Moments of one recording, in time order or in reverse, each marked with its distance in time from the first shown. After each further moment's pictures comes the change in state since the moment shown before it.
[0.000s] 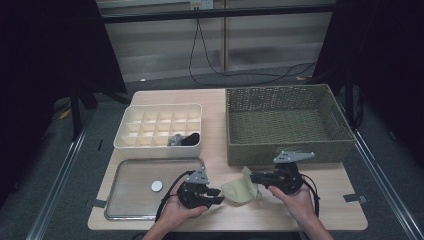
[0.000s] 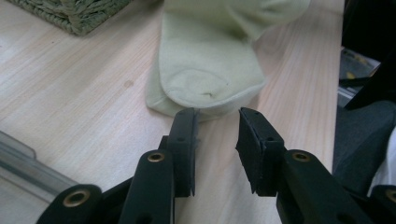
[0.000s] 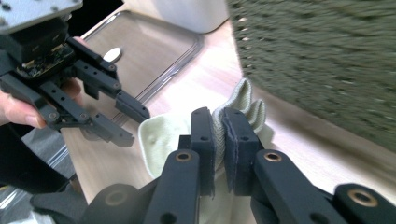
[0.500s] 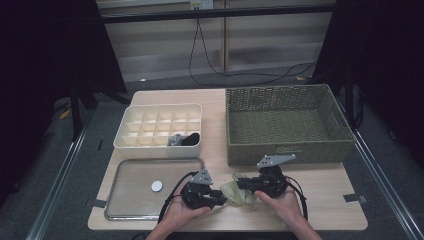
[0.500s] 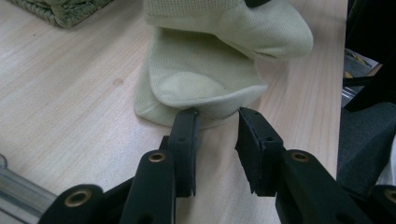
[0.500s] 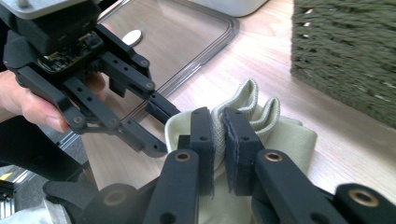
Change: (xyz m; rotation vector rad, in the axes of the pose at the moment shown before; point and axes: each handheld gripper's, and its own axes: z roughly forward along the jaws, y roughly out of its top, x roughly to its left) left arm 0.000 0.000 0.012 0.025 -0.005 -0.017; right arm 0.019 0.002 0.029 0.060 0.059 -0.035
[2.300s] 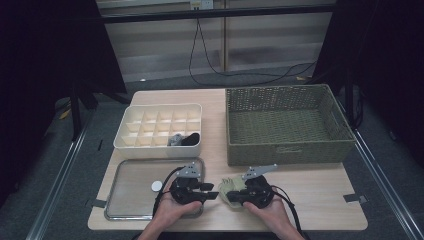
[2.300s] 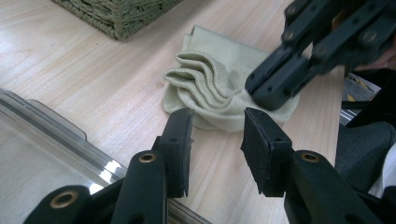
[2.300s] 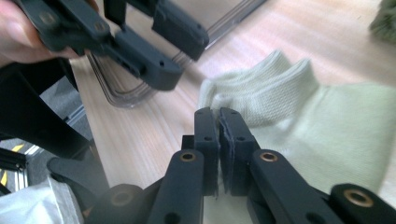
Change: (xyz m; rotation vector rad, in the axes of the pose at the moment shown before) left arm 0.013 -0.003 -0.031 -0.078 0.034 -0.066; right arm 0.017 -0.019 0.036 0.105 0.038 -0.031
